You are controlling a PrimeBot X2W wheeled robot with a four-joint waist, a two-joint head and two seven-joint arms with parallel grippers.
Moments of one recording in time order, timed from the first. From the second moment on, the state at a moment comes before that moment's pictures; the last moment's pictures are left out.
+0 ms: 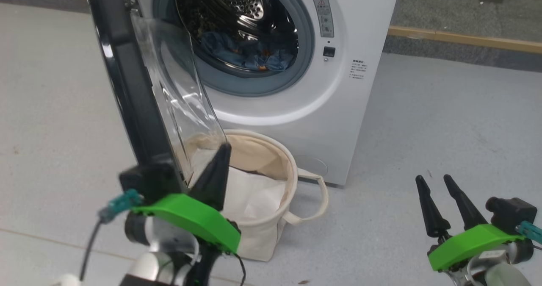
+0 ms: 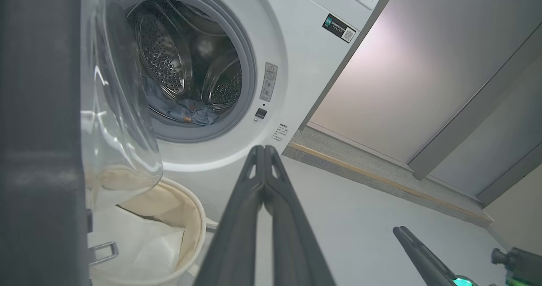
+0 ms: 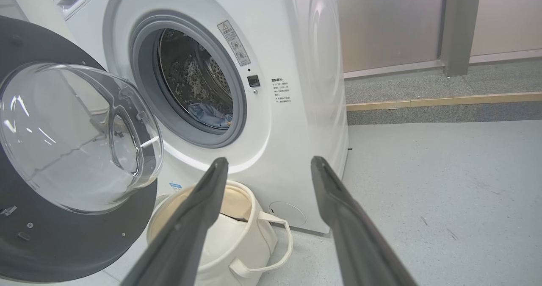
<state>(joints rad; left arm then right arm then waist) -0.24 0.09 -0.35 -0.15 -0.60 0.19 0.22 -0.12 -0.25 0.14 0.27 0.51 0.13 -0.17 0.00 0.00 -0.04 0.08</state>
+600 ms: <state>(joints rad) -0.31 0.07 -0.35 0.28 -0.52 0.20 -0.08 -0.16 -0.24 0.19 0.28 0.51 0.13 -0.18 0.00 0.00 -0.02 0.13</state>
